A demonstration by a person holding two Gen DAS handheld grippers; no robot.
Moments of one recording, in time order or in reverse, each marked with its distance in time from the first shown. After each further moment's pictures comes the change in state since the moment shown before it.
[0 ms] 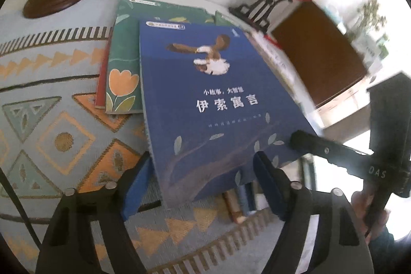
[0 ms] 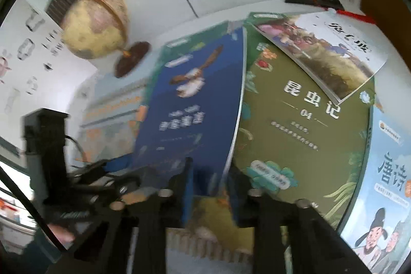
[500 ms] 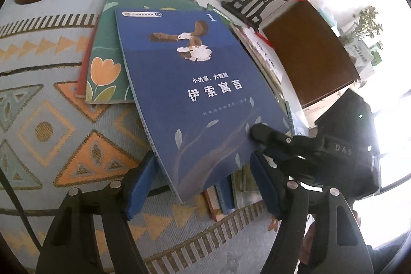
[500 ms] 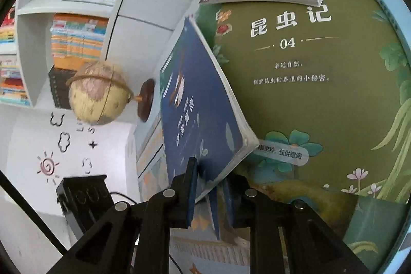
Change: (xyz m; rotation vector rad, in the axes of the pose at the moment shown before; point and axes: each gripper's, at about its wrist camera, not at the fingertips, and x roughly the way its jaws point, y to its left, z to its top) left arm 0.011 -0.008 -0.003 -0.034 0.041 -0.053; right arm 0.035 -0.056 -0.023 0.516 -0.037 0.304
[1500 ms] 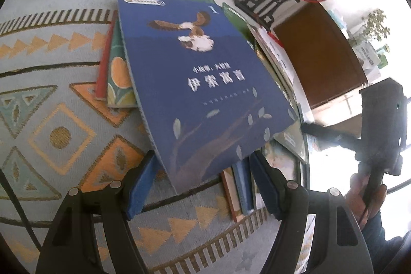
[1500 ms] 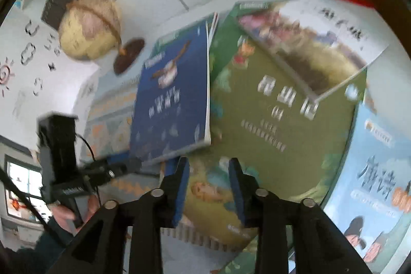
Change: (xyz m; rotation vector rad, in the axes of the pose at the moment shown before) left arm 0.000 0.022 0.007 -0.032 0.019 0.025; right arm -0.038 0.059 0.032 -0.456 0.117 -0.292
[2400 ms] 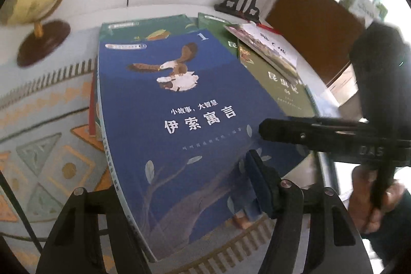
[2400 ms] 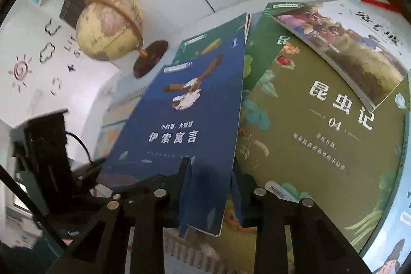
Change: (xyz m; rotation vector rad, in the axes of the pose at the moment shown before) left arm 0.010 -0.061 -0.012 0.291 -0.096 0.217; right arm 0.045 0.019 -0.018 -0.073 -0.058 0.085
